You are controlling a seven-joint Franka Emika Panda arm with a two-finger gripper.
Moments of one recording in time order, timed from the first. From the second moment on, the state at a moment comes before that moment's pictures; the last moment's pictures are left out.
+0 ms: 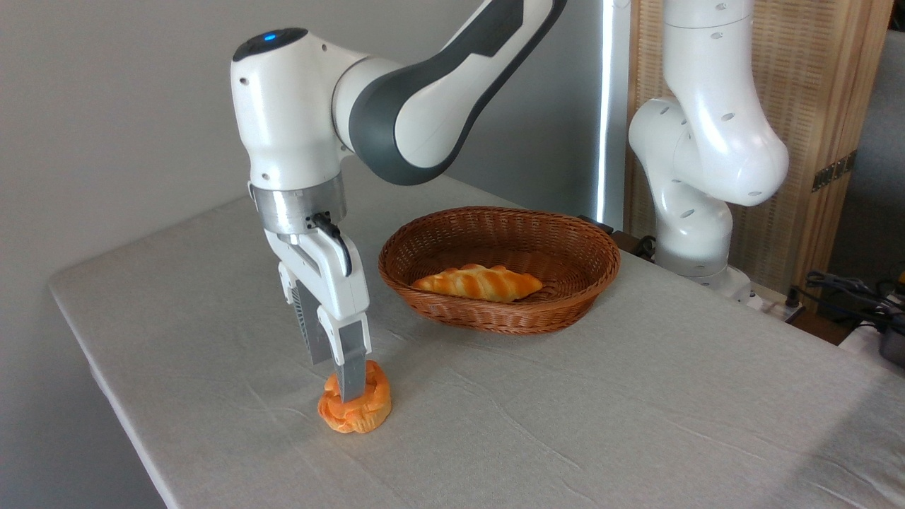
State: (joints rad) arm -0.21 0.10 0.06 -1.94 0.04 2.14 0.72
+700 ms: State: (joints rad) arm -0.21 0.14 0.06 -1.95 0.13 2.14 0.73
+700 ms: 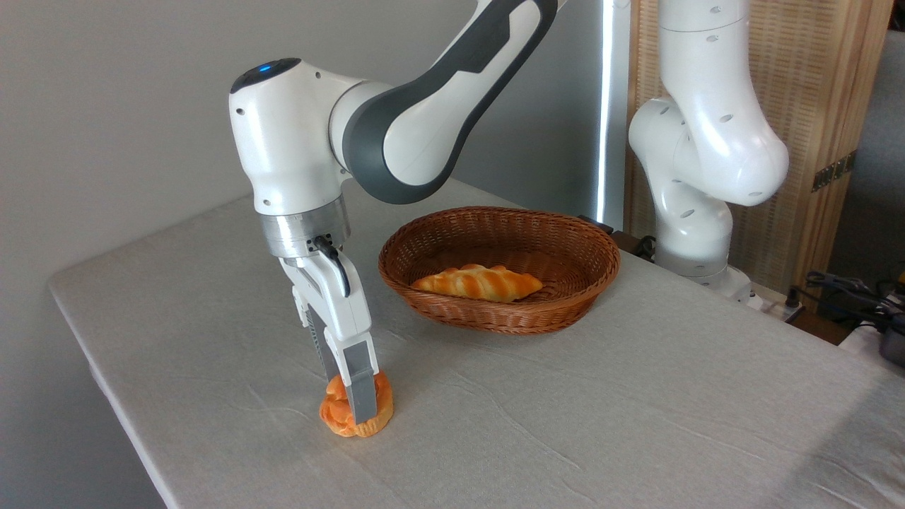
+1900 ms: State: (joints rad) arm -0.21 0.11 0.05 -1.95 0.13 2.09 0.74
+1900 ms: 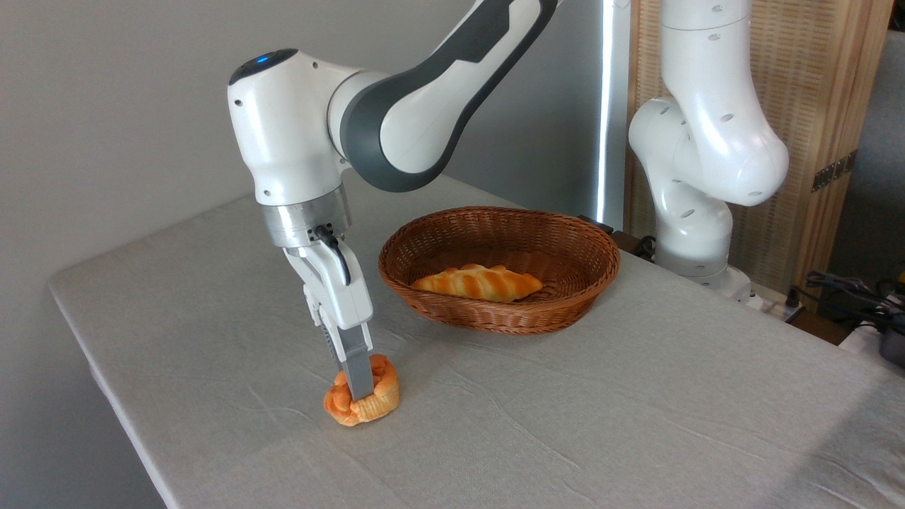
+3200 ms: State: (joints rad) arm -0.25 -0.41 -0.06 -2.25 0.11 1.40 0.74
